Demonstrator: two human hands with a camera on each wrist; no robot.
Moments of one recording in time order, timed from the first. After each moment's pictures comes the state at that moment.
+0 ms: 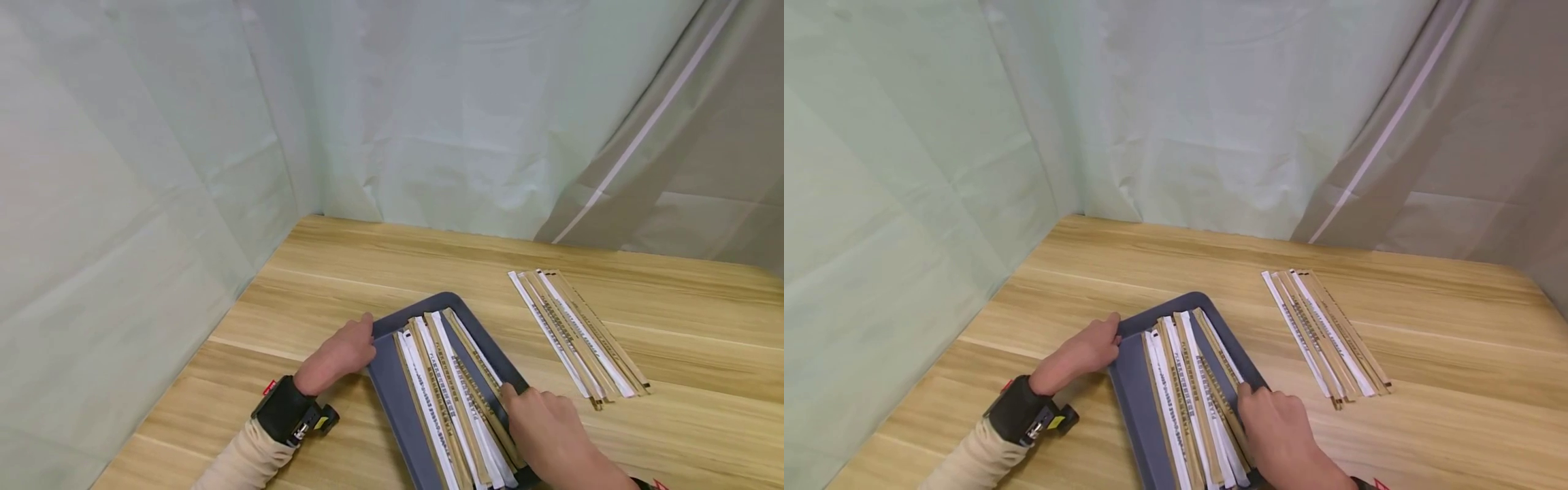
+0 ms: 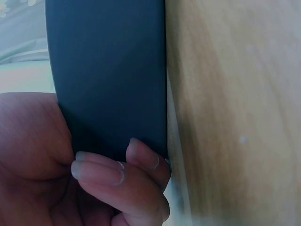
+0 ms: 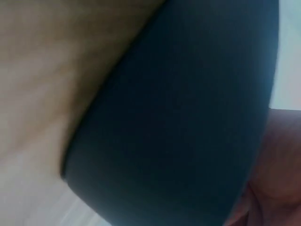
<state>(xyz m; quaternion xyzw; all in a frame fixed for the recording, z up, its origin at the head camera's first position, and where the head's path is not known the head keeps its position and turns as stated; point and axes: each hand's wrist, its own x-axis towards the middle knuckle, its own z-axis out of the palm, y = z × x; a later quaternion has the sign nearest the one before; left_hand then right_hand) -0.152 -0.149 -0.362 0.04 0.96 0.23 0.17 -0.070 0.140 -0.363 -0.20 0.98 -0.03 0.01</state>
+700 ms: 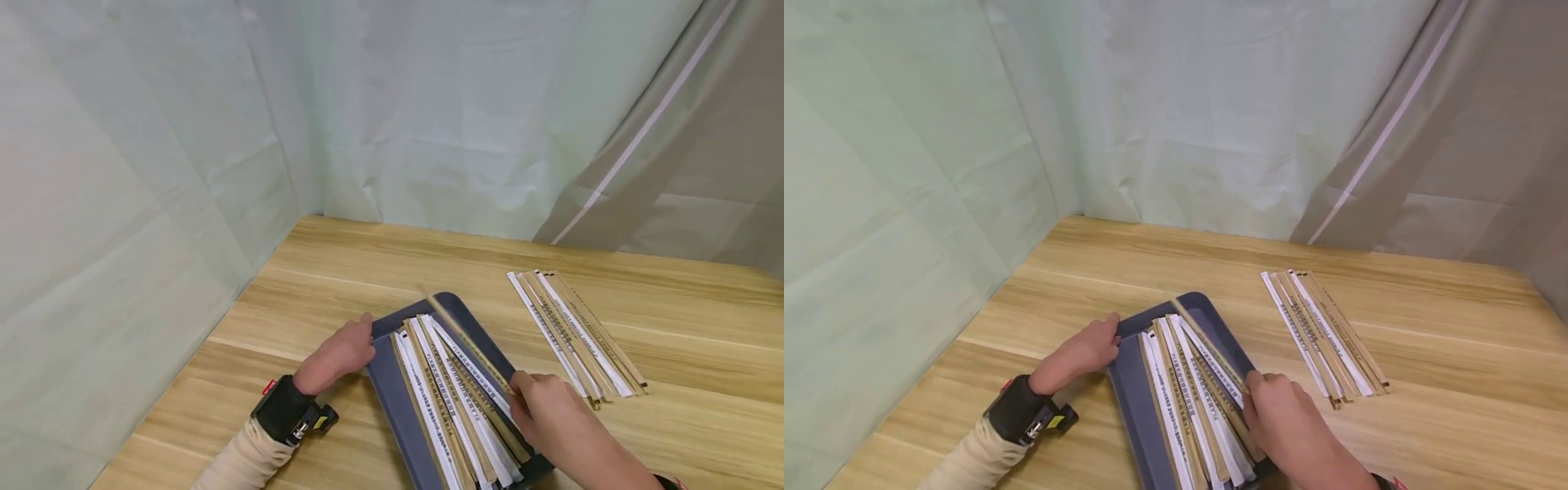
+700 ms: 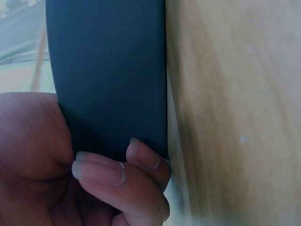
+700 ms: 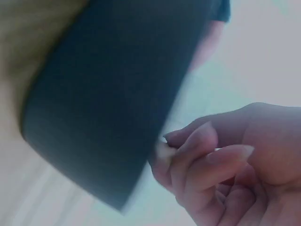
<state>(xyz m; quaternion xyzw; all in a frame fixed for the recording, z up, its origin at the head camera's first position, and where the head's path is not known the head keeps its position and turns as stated) -0.153 -0.146 -0.362 0.03 0.96 0.21 0.17 -0.077 0.158 -0.352 -0.26 0.93 -0.25 -0.05</state>
